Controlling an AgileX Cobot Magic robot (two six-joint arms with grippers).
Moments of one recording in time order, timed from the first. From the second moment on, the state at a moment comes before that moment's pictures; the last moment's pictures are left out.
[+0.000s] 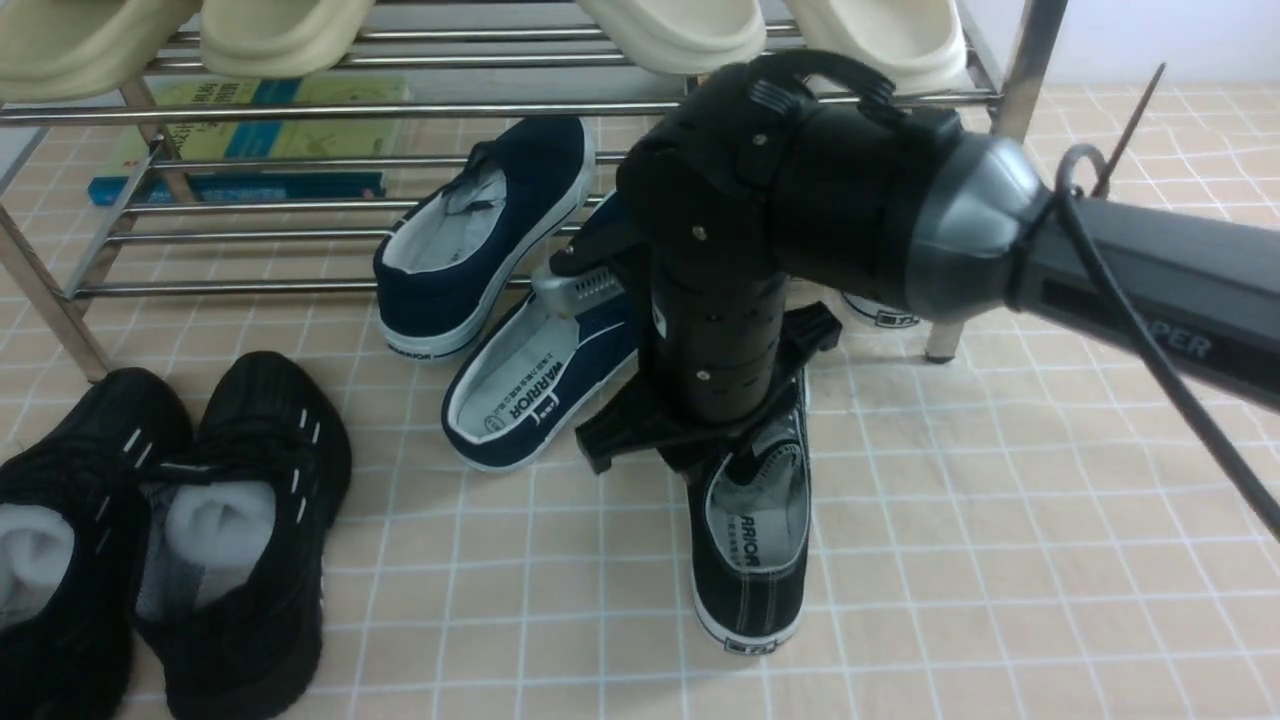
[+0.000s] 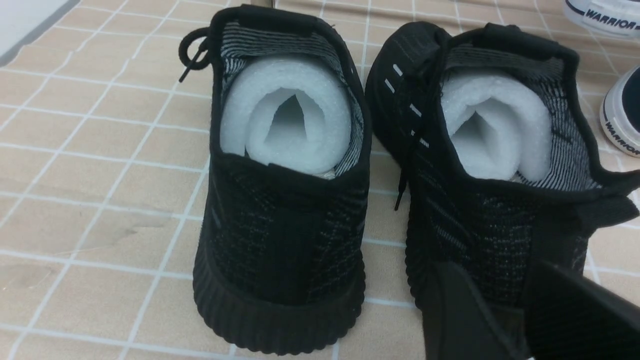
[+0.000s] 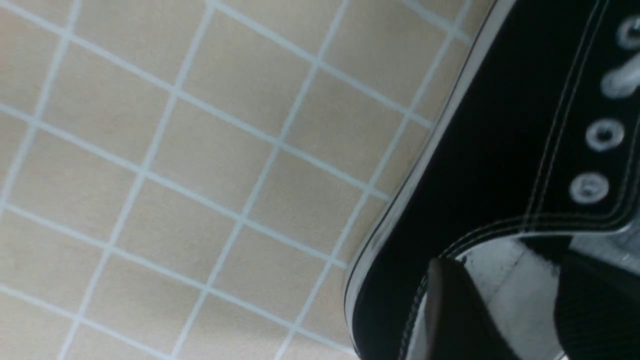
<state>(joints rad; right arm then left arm) 0.81 2.03 -1.85 -0.11 1.23 0.36 -0.02 -0.01 0.02 0.21 0.39 -0.28</state>
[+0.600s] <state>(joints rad) 0.53 2.02 -1.97 -0.19 1.22 0.27 -0.02 -0.01 0.02 0.21 0.39 -0.28</state>
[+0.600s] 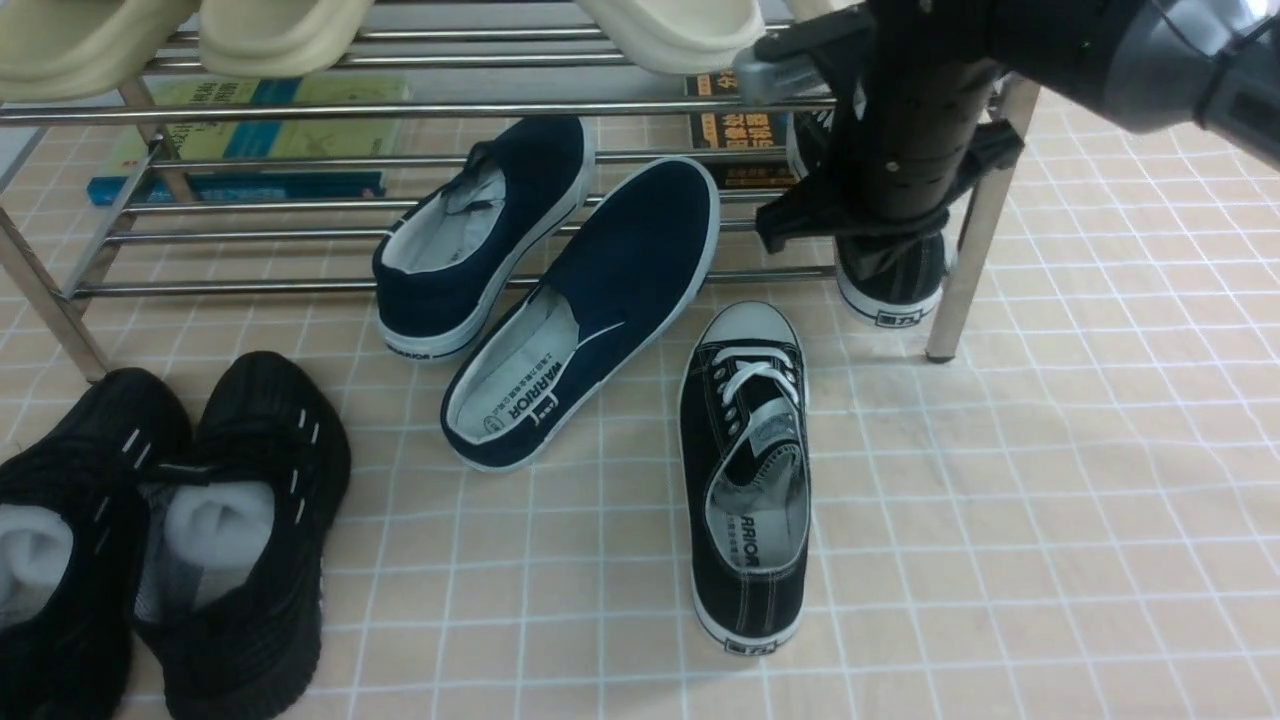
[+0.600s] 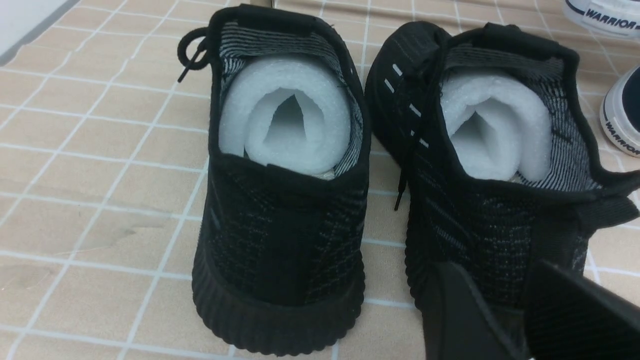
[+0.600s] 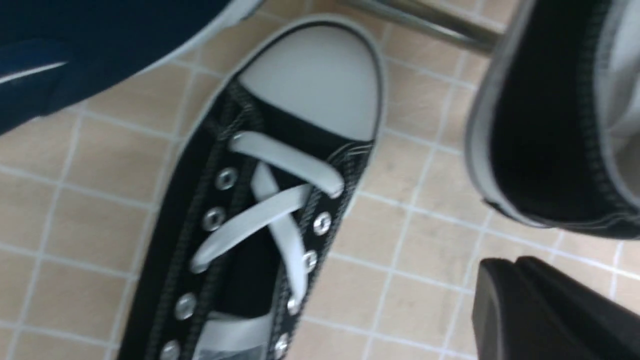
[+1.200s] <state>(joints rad) 0.52 2.12 -1.97 -0.35 0.97 0.27 -0.02 -0.01 0.02 0.21 0.39 -0.28</state>
